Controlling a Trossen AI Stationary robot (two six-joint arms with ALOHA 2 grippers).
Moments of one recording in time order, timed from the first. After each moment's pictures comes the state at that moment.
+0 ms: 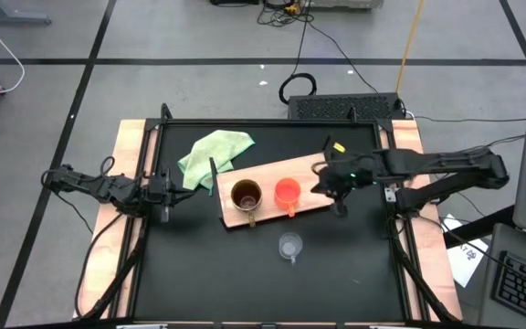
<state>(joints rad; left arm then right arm) -0.30 0.01 0.14 -0.23 -0.39 -0.03 0.03 1.13 1.05 -0.69 -0.01 -0.03</state>
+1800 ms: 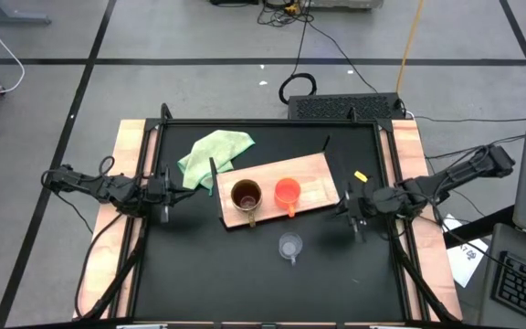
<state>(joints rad) -0.30 0.01 0.14 -0.19 -0.39 0.04 0.36 0.73 0.42 -0.10 0.18 0.02</state>
